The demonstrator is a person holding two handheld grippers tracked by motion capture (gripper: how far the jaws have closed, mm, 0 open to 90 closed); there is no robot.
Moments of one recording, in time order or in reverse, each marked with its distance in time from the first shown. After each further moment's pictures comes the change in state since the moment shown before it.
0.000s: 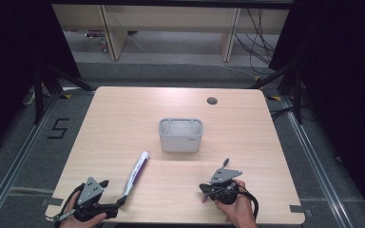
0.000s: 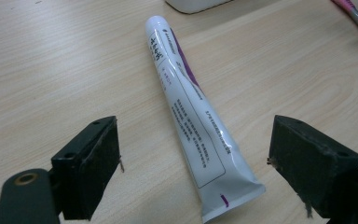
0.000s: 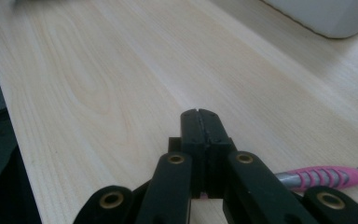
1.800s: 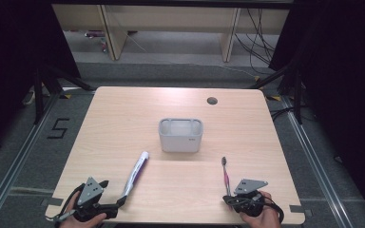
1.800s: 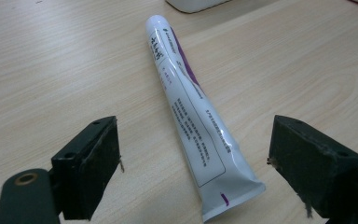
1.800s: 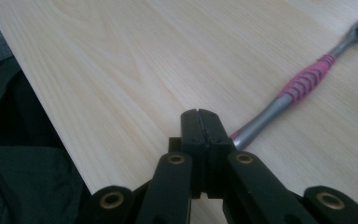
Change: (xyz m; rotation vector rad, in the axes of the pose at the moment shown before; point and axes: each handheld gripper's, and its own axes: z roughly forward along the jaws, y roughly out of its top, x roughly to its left) left arm 0.000 0.000 0.000 -0.001 0.001 0.000; right arm -0.016 -0.050 -0.050 0.085 -0.049 0.045
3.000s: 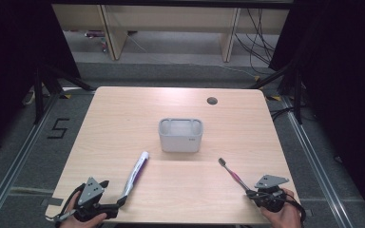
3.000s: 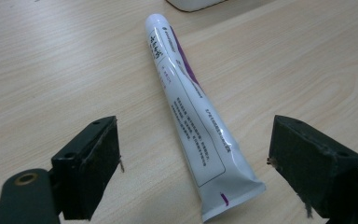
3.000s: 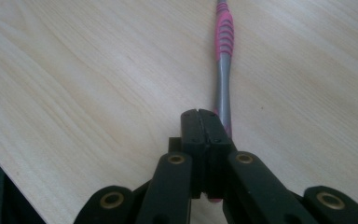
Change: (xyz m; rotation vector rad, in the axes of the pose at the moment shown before) left arm -0.001 0.000 0.001 0.002 0.002 -0.006; right arm -0.039 -0.023 -0.029 0.068 -0.161 0.090
